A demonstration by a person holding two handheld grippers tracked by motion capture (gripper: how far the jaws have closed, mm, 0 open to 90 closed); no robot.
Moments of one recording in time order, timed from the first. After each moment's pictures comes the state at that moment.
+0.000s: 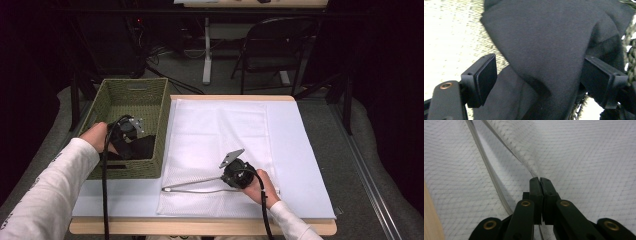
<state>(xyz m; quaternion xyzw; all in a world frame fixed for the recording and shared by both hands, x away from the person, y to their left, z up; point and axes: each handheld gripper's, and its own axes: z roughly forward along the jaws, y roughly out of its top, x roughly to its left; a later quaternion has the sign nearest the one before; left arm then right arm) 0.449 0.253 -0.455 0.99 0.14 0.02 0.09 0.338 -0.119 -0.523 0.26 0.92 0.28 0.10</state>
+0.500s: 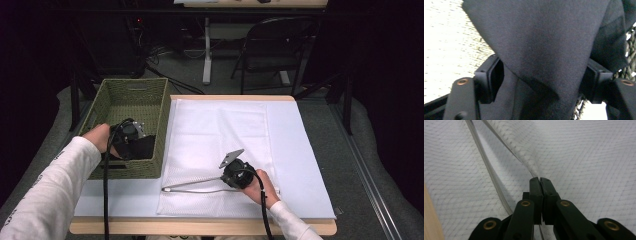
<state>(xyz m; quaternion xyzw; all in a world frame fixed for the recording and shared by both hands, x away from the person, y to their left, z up) 0.453 0.251 -0.468 0.99 0.13 -0.01 0.06 0.338 -0.118 -0.523 0.26 0.92 0.28 0.10</state>
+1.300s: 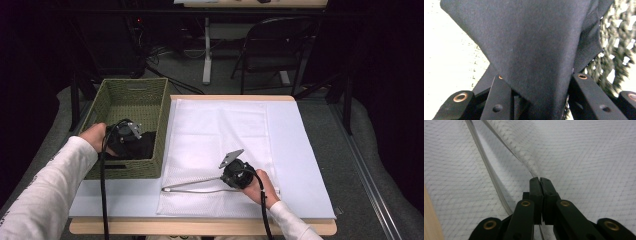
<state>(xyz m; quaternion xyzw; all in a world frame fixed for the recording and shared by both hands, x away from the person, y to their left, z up) 0.443 0.259 -0.455 0.99 0.11 0.00 0.07 0.337 -0.117 -0.523 0.26 0.92 0.28 0.11</state>
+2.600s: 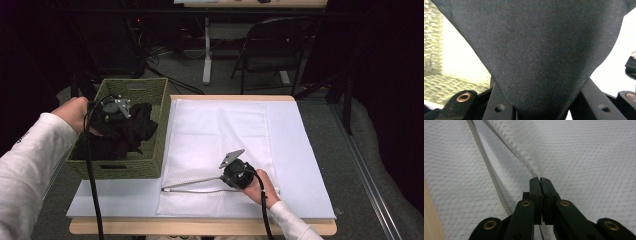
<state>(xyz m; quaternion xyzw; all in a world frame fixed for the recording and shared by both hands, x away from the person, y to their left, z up) 0.427 0.253 -0.345 0.99 0.11 0.07 0.02 0.336 -0.118 -0.522 0.25 0.92 0.28 0.10</state>
